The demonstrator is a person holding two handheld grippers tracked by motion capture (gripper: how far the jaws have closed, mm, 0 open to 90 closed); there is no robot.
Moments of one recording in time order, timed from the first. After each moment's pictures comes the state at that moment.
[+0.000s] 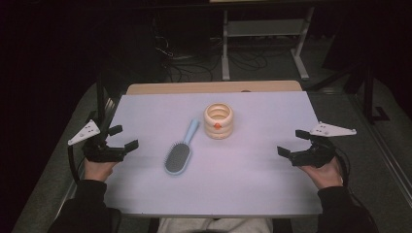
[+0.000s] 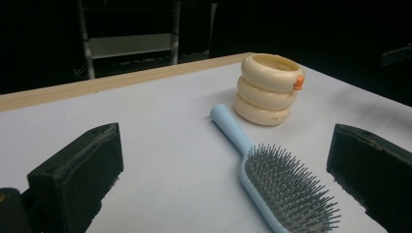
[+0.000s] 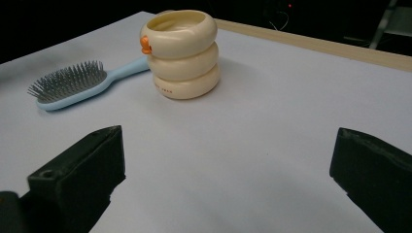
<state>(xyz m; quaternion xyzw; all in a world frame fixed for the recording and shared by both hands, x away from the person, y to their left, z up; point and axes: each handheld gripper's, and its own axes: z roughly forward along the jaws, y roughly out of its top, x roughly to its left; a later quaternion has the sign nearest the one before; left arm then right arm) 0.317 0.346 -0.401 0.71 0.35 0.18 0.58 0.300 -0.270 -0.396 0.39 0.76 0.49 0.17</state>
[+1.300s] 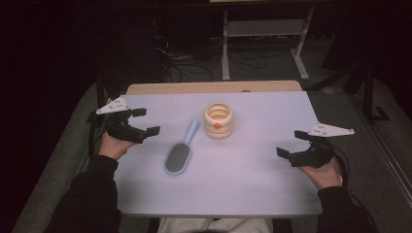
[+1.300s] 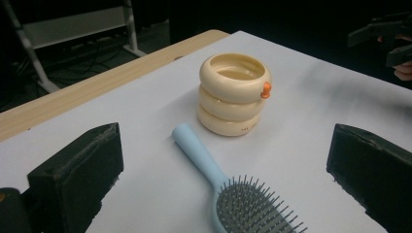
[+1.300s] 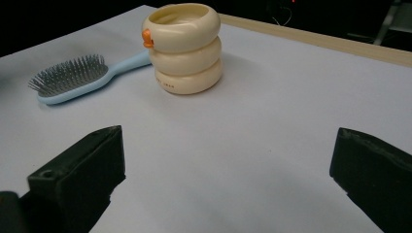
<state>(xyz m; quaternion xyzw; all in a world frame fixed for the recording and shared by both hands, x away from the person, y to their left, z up) 0.368 0.283 -0.356 0.79 0.28 0.13 0.53 0.301 -0.268 -0.398 0.38 0.77 0.49 0.17</state>
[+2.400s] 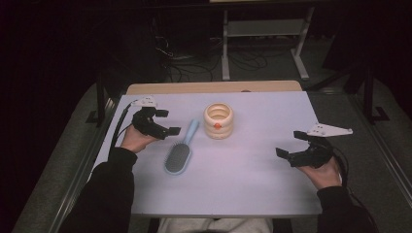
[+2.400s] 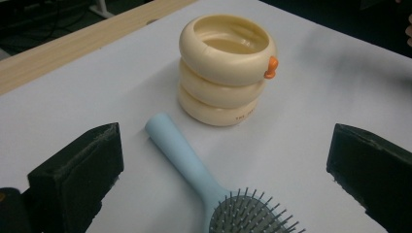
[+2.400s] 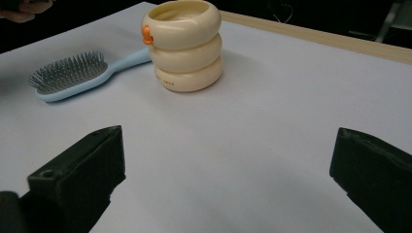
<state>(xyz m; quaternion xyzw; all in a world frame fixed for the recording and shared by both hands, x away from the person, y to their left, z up) 0.410 0.233 -0.386 0.83 0.27 0.07 0.49 0.302 -0.267 -0.399 0.38 0.77 0.48 0.17</state>
